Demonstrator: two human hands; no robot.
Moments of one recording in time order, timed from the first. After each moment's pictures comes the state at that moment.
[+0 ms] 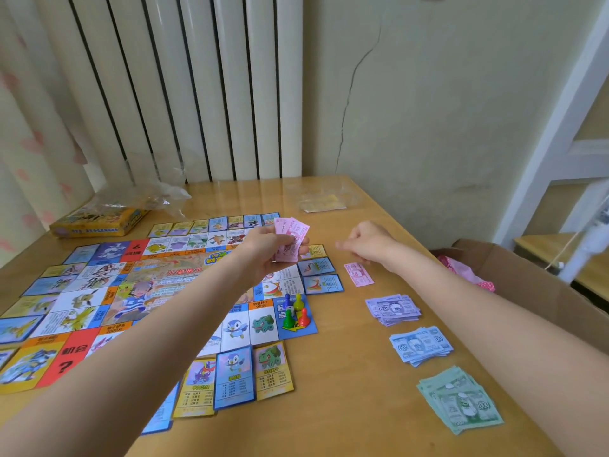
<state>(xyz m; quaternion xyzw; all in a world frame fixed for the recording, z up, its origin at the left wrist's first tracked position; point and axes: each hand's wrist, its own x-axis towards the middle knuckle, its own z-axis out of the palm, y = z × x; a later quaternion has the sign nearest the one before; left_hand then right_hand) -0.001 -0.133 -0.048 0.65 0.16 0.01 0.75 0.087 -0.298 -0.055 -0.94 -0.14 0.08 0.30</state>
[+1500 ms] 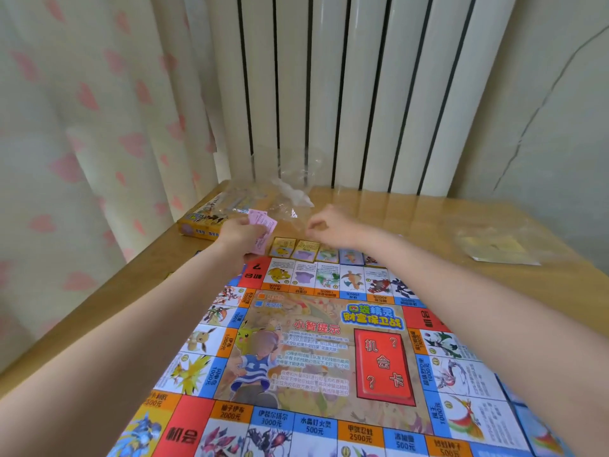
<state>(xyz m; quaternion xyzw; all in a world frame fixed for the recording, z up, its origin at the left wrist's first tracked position) 0.033 0.145 -0.071 0.64 0.40 0.21 0.62 0.170 0.034 -0.070 -0.85 -0.50 0.07 0.16</state>
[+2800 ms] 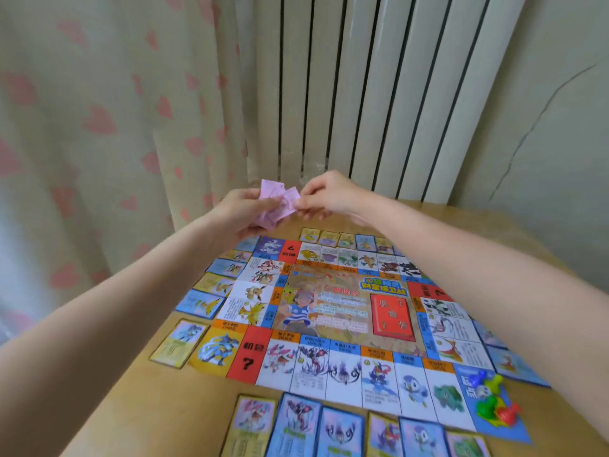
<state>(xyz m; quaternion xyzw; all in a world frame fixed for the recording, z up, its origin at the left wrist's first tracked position) -0.090 0.120 -0.010 0.67 0.24 0.22 0.67 0.041 0.017 0.013 -0.75 -0.46 0.21 0.42</state>
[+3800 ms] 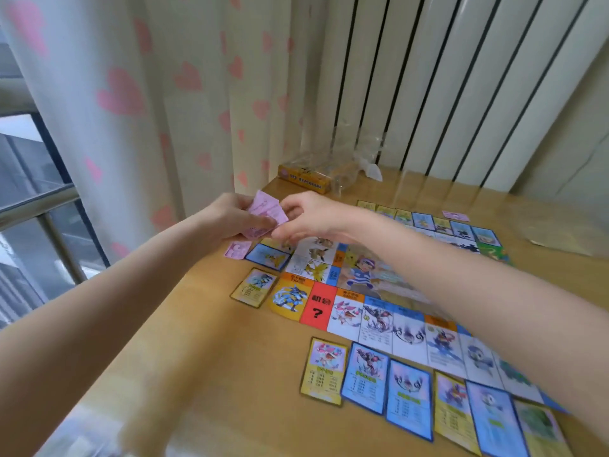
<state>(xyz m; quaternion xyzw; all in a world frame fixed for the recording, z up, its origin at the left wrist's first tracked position) -0.202 0.158 -0.054 0.74 0.35 0.18 0.54 -0.079 0.063 -0.037 -0.71 -0.51 0.35 0.33</state>
